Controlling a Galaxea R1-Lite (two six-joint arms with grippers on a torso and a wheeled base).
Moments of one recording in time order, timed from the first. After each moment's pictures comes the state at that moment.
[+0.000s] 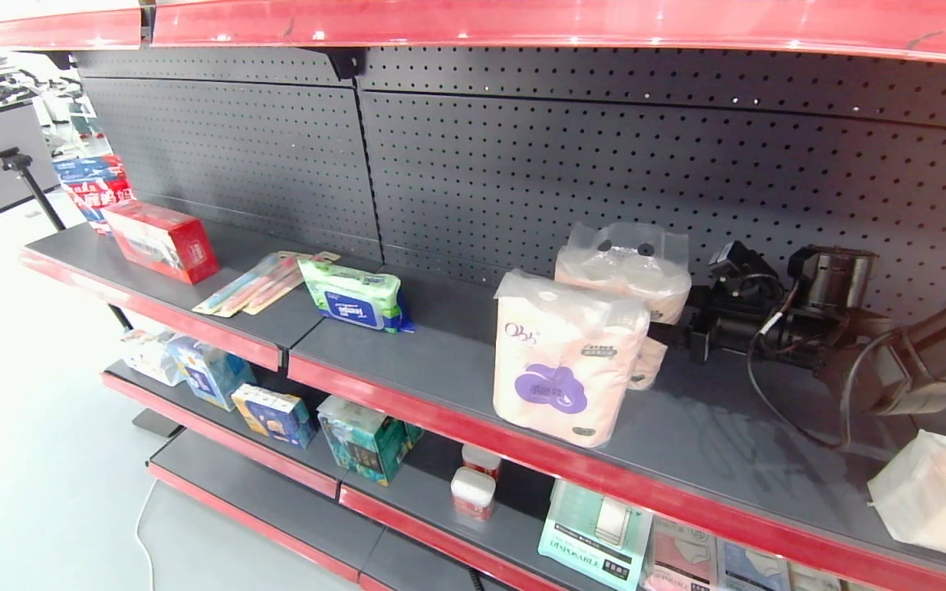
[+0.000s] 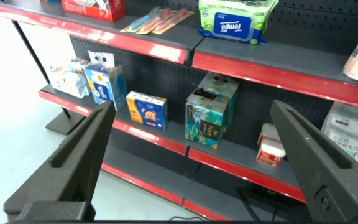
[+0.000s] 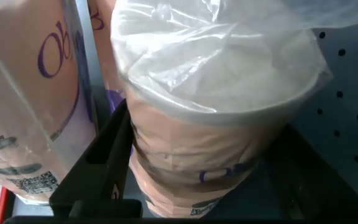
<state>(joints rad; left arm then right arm) 0.01 0.00 0.00 0.00 0.03 -0.01 0.02 2.10 -0.95 -0.86 0.77 -0.45</state>
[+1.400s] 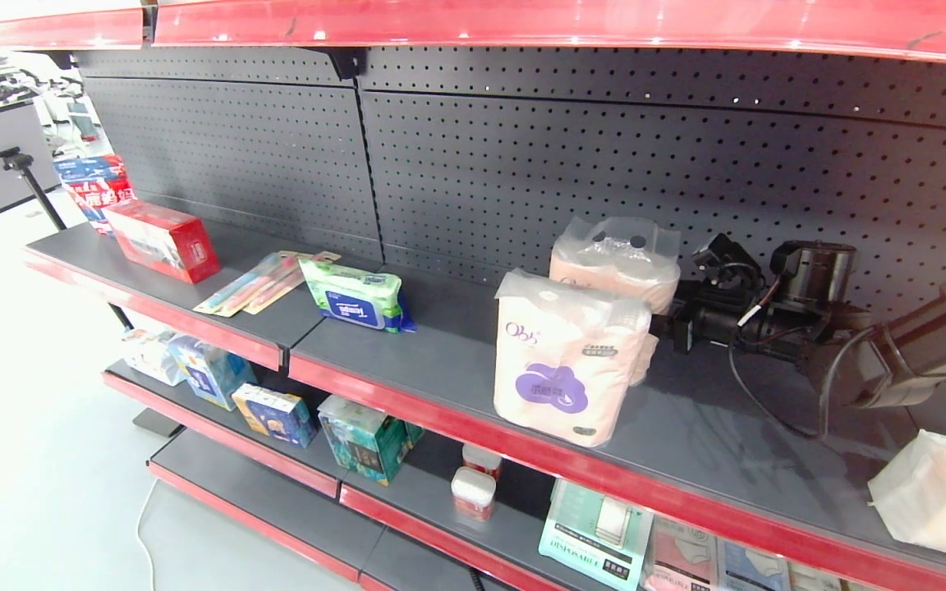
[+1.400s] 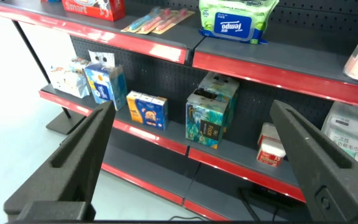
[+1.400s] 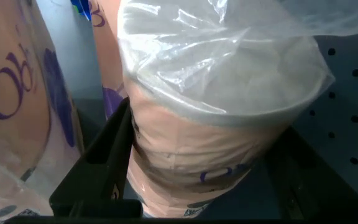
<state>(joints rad) 0.01 0.00 0.00 0.00 0.03 -0.01 0.05 2.12 -1.00 -0.86 0.65 -0.39</state>
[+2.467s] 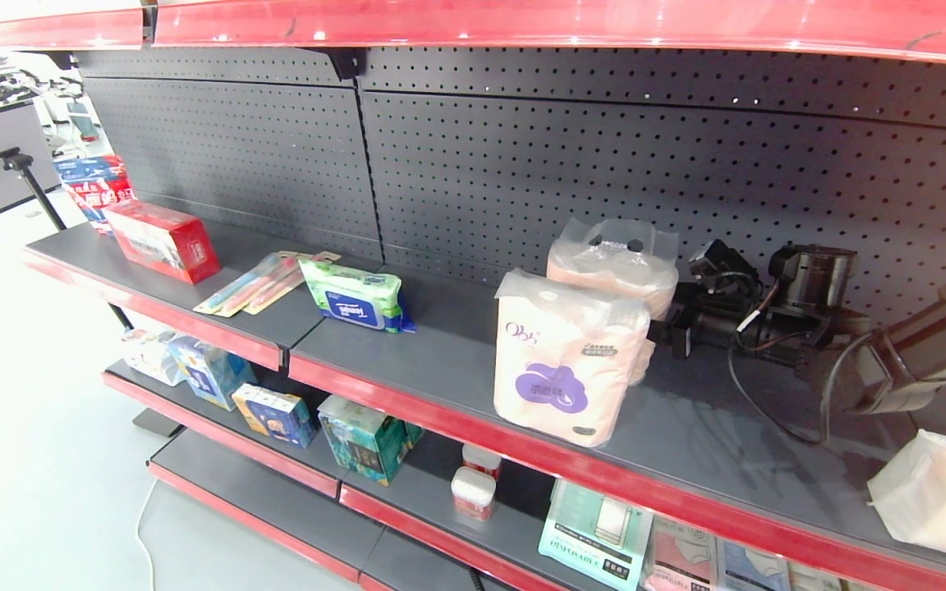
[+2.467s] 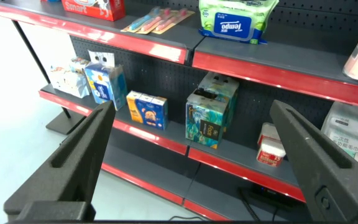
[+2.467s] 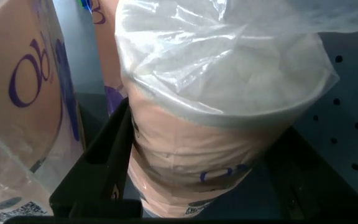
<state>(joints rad) 0.01 0.00 0.00 0.00 0.03 -0.01 0.06 2.12 -0.96 -0.86 0.66 -0.45</state>
